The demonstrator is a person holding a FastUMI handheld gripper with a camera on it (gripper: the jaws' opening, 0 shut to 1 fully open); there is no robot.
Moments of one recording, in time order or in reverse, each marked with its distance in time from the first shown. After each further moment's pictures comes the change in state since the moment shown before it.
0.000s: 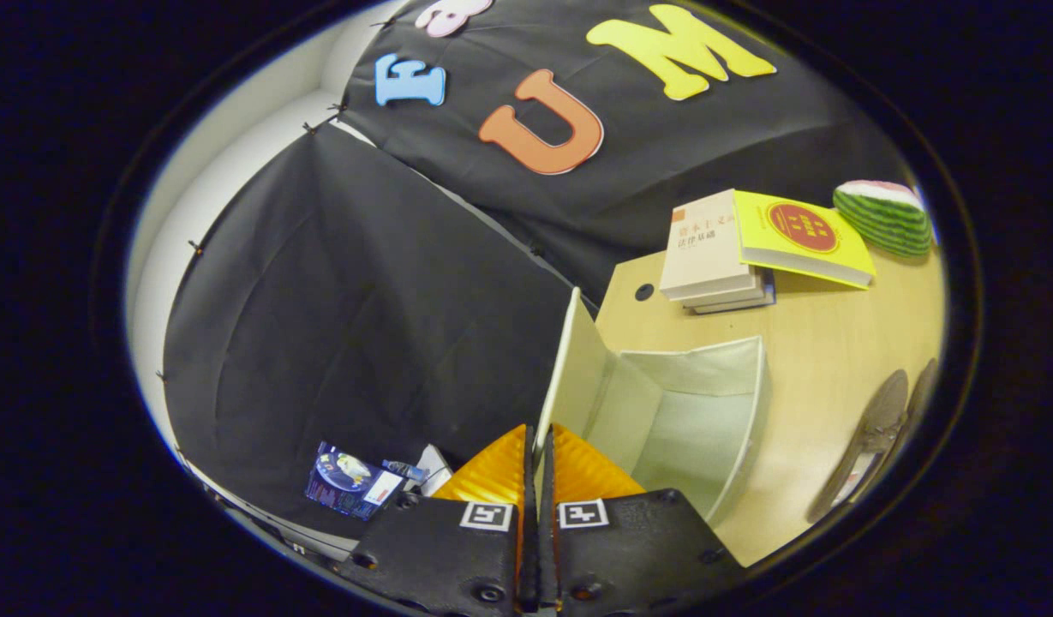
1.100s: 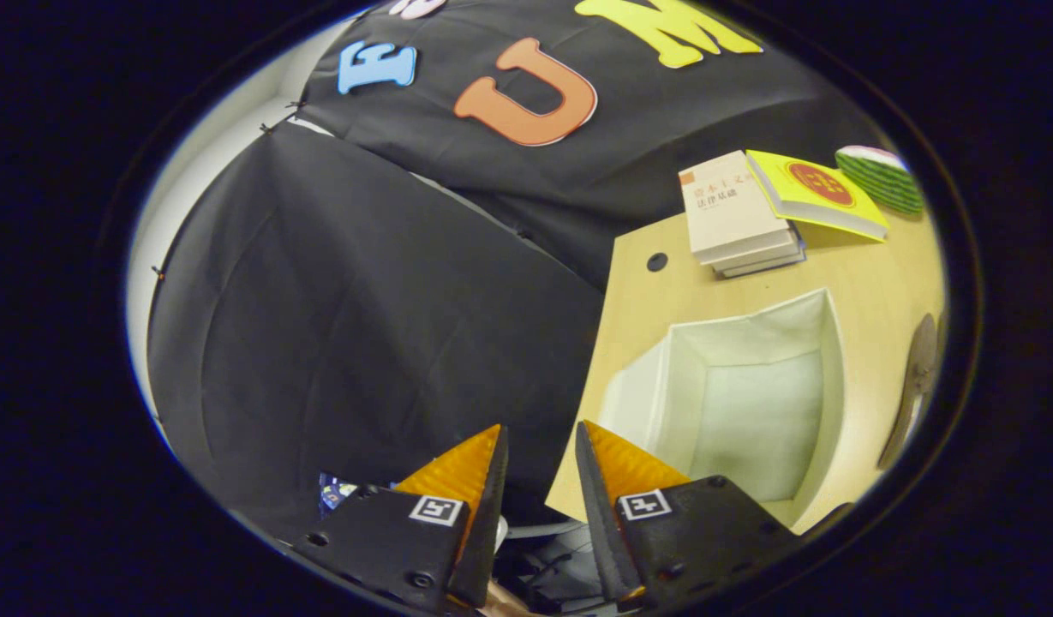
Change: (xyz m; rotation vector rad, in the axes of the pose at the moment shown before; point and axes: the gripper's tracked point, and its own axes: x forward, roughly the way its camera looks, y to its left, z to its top) arm 0.079 0.036 -0.028 0.108 0.065 -0.119
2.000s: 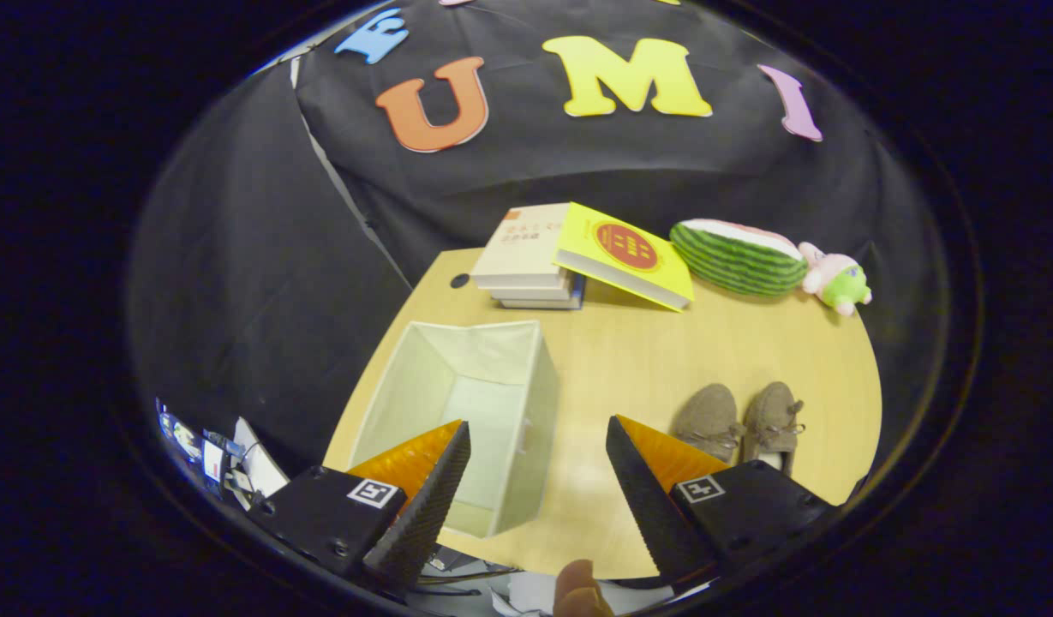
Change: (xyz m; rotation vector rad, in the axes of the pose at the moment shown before) arm -0.126 -0.223 0.016 -0.227 -0.096 -0.578
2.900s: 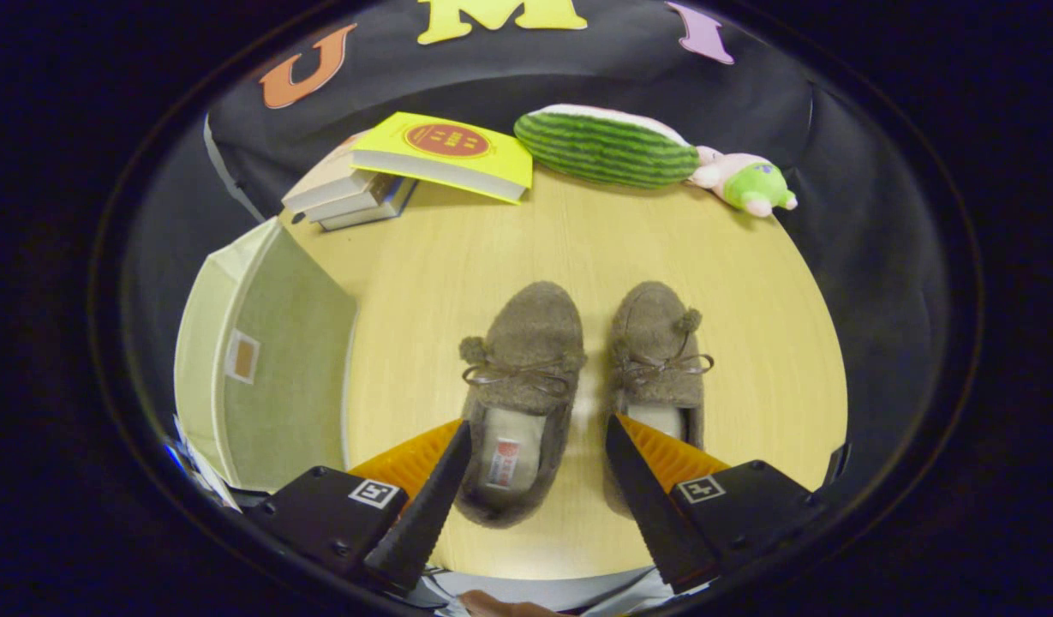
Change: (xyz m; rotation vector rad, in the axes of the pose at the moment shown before) arm 0.066 -0.180 -0.098 0.094 0.235 -0.272
